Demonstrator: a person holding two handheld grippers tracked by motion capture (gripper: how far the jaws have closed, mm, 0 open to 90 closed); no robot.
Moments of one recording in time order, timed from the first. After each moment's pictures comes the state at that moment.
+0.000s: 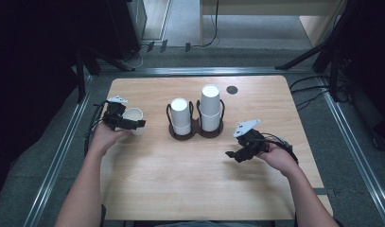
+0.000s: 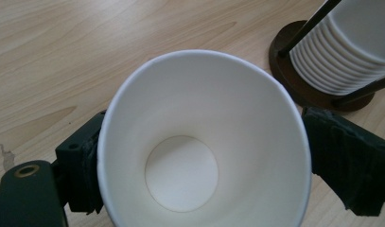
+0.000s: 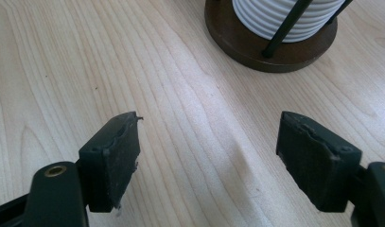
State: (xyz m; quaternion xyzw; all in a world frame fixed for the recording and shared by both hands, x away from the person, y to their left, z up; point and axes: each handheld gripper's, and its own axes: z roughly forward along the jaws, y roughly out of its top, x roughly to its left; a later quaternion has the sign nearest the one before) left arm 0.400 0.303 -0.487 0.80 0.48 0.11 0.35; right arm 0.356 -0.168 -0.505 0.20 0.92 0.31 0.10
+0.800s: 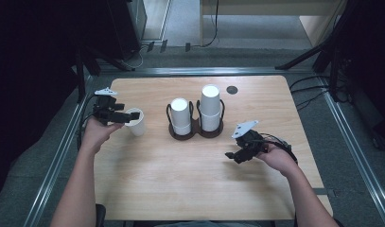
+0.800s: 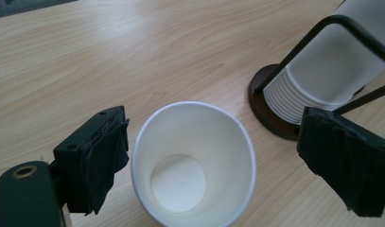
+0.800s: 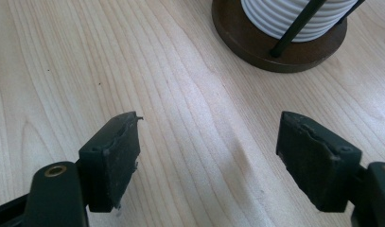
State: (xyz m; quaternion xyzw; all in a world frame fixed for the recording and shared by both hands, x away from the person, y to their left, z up) left arm 0.386 0.309 -0.442 0.78 0.48 0.12 0.39; right arm 0.355 -0.165 -0.506 0.19 0.93 0.30 0.10
